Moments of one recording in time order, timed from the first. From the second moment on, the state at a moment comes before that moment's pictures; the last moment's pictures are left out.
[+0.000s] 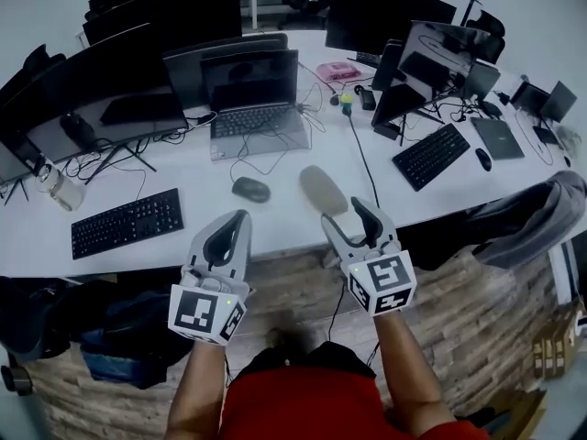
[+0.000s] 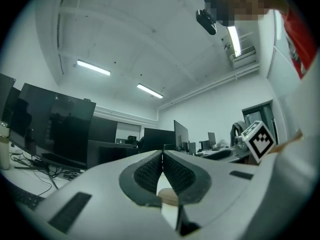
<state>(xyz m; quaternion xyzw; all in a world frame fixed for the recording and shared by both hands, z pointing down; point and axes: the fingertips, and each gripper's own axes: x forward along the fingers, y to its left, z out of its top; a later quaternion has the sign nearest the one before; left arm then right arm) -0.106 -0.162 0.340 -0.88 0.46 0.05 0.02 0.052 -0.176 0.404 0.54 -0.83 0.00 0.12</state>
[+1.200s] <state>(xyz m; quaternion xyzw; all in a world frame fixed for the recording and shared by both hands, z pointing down) -0.110 -0.247 0.376 -0.84 0.54 0.00 -0.01 0.074 -0.321 0.620 0.47 -0.81 0.16 0.30</state>
